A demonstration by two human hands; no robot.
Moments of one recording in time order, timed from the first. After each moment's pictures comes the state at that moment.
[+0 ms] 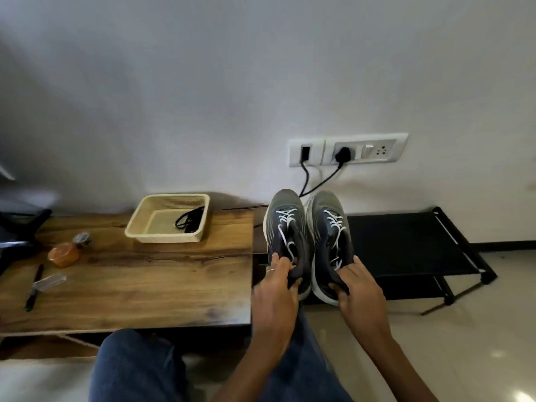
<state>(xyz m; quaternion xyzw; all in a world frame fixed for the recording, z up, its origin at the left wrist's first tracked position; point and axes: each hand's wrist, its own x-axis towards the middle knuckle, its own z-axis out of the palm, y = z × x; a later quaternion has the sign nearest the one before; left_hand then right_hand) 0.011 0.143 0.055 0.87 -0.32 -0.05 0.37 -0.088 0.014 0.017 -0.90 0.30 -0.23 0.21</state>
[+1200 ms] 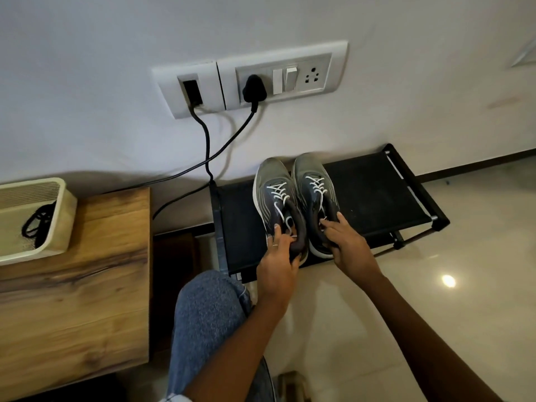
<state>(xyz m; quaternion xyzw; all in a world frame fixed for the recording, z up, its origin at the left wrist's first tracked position) -0.020 -0.059 -0.101 0.85 -0.39 -0.18 0.31 -0.133 -0.192 -0.113 -0.92 0.31 -0.12 0.22</state>
